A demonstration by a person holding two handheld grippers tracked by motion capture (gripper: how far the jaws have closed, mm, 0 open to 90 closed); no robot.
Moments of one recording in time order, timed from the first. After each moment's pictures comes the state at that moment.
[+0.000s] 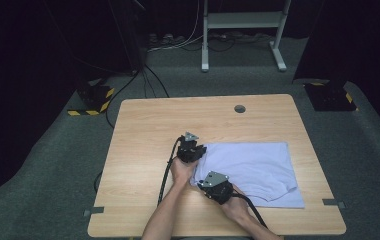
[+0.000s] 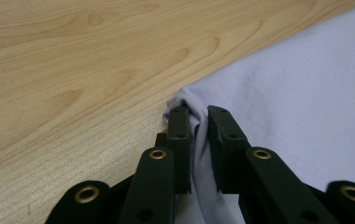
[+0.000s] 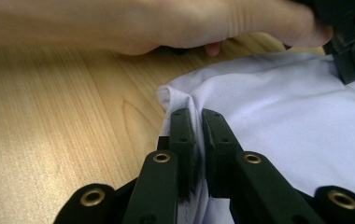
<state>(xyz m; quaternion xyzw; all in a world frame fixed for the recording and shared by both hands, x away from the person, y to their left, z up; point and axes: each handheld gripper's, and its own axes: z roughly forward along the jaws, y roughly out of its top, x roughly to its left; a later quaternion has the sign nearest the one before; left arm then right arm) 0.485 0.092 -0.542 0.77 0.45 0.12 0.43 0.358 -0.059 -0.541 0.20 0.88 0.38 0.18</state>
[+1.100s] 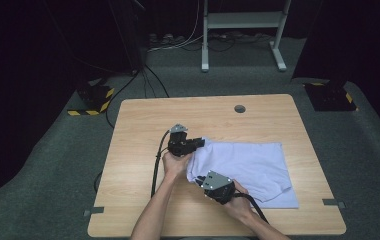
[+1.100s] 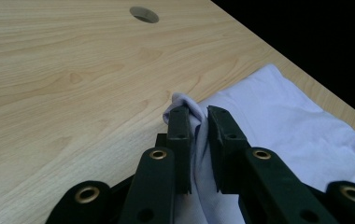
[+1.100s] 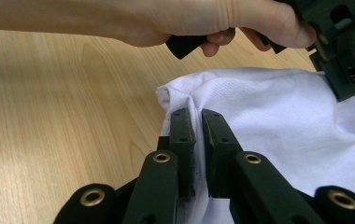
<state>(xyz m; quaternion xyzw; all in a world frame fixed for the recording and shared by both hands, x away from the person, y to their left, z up) 0.480 0.126 -0.494 0.75 0.41 0.06 0.51 0.340 -0.059 -0.497 0.14 0.87 0.41 0.24</state>
